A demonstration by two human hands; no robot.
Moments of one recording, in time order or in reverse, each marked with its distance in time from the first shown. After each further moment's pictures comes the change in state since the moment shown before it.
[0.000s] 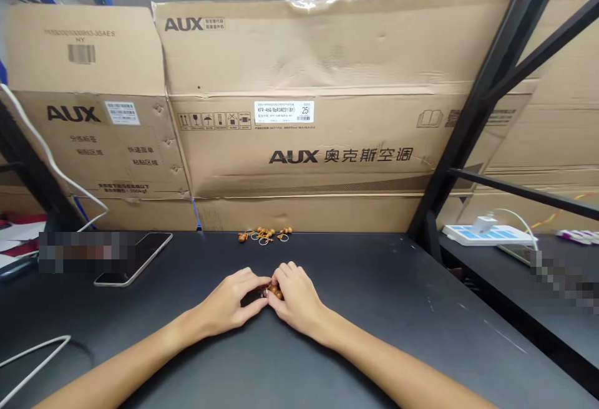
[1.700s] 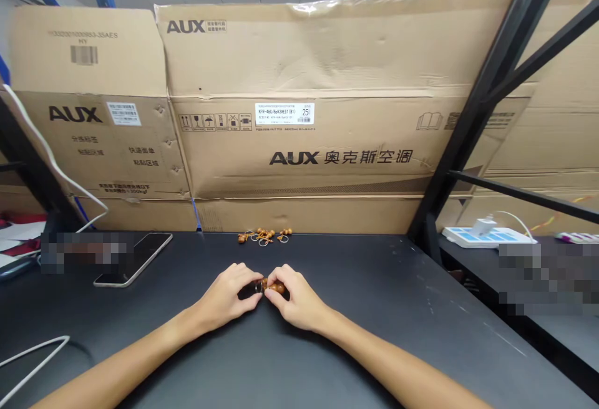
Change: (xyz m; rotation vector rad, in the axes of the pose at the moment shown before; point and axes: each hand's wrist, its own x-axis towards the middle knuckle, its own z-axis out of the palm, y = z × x) left_hand 0.002 -0.011 0.000 0.122 0.072 -0.052; right_hand -0.001 0.002 -0.012 0.414 -0.046 -0.006
